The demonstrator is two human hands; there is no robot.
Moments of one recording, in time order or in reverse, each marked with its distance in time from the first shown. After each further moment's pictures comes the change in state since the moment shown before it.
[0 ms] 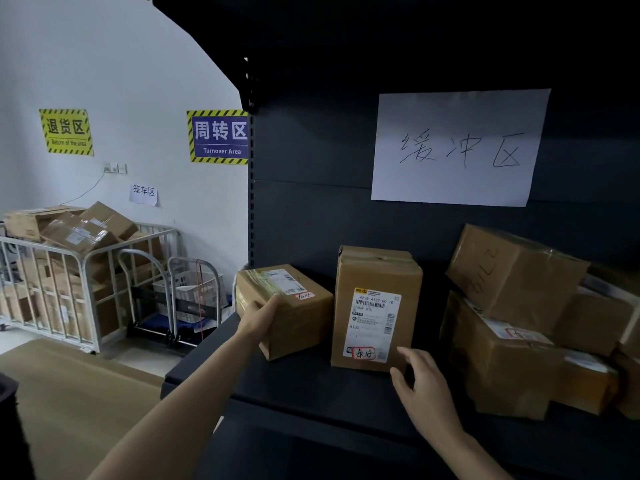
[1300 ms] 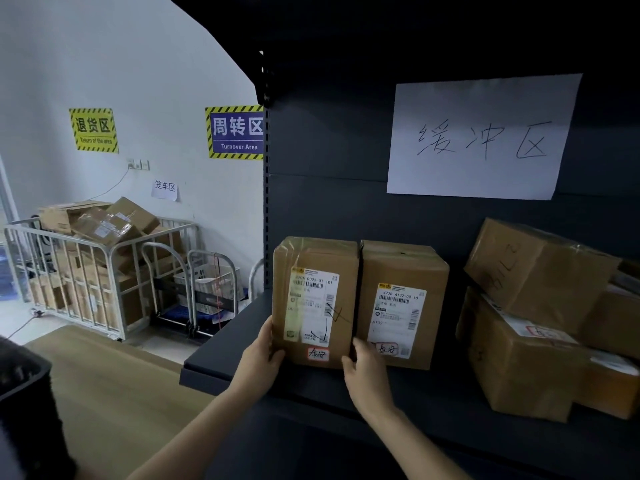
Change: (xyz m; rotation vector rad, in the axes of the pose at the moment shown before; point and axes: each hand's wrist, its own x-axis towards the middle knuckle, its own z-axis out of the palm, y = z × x) left_hand -0.050 -0.064 -0.020 0.473 -0.026 0.374; right_hand 0.011 -0.064 0.072 0.157 -0.177 0.081
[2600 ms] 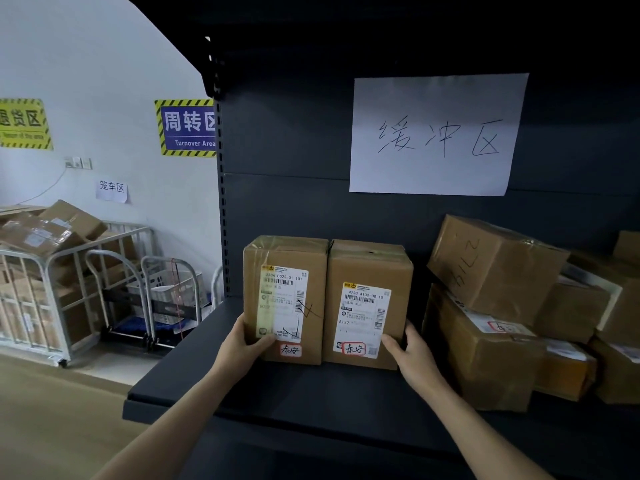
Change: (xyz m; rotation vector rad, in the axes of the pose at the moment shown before) left_hand 0.055 0.010 0.018 -0.248 -0.050 -0.111; right_hand 0.038 0.071 -0.095 0.270 0.060 0.120
